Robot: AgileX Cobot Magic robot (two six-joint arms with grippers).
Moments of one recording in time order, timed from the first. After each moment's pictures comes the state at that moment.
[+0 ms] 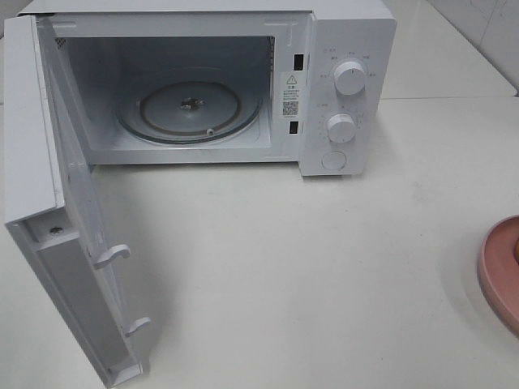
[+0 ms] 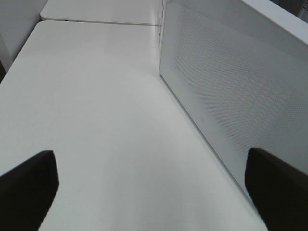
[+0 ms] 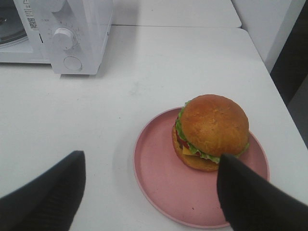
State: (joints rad) left arm 0.00 0.00 -0.52 -0.06 1.07 0.00; right arm 0.04 0.00 -0.50 -0.07 1.00 0.08
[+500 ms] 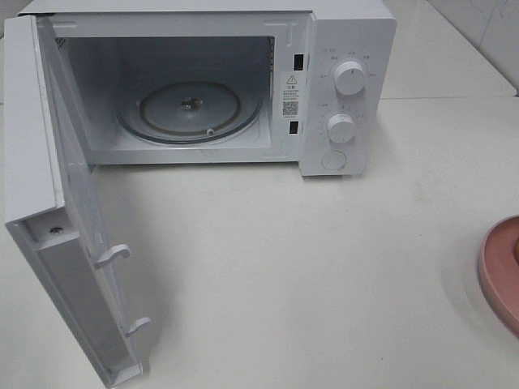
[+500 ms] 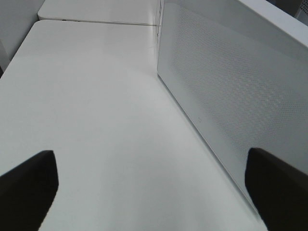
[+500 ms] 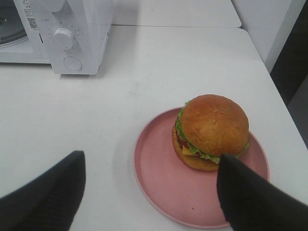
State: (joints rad) left arm 0.00 0.00 -0.52 -0.07 1.07 0.00; right arm 0.04 0.00 -0.50 -0.07 1.00 0.08
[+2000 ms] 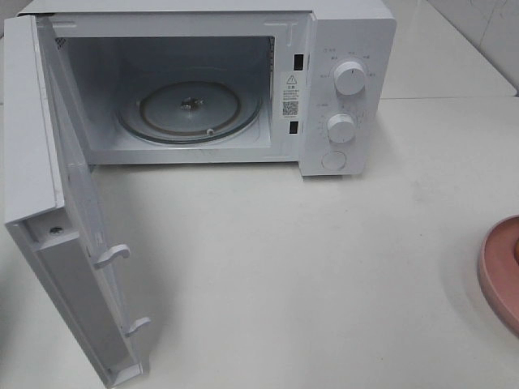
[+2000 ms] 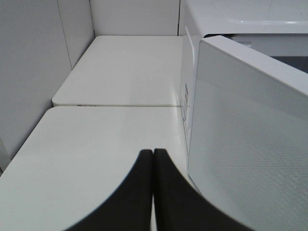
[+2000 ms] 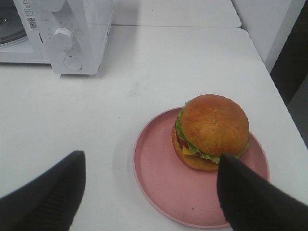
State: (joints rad) left arm 0.00 0.69 -0.23 -0.09 -0.17 0.10; right arm 0.04 0.00 -0.50 -0.07 1.00 0.08
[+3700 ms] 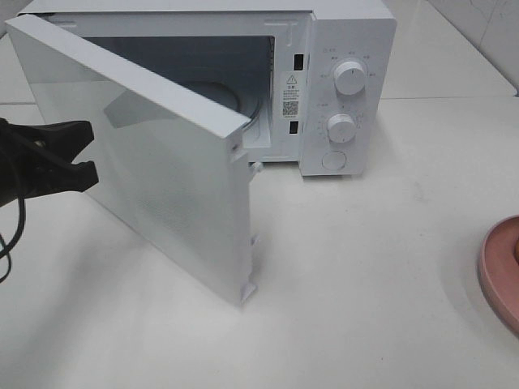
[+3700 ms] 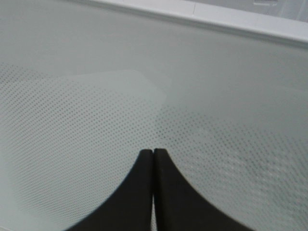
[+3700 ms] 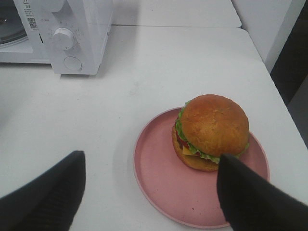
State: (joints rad) left arm -0.35 1.55 -0.35 0.19 -0.92 -0.21; right arm 0.04 0.00 -0.50 -0.07 1.00 0.08
